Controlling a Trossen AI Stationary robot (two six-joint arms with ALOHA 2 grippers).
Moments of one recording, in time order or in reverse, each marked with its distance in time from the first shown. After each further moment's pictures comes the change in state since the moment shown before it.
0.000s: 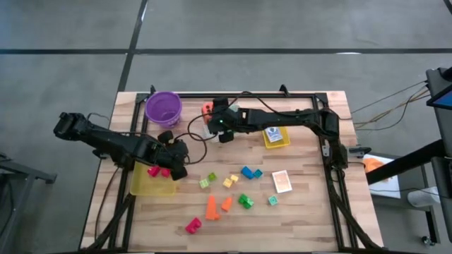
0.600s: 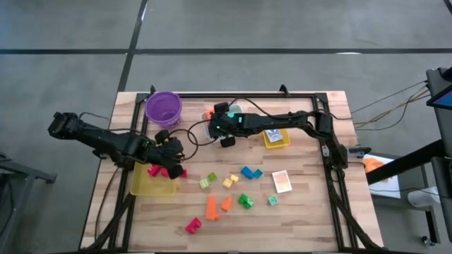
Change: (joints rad) left arm -0.001 -0.136 -0.095 0.099 0.000 0.001; right arm 0.008 0.068 -0.009 -0.059 0.020 0.069
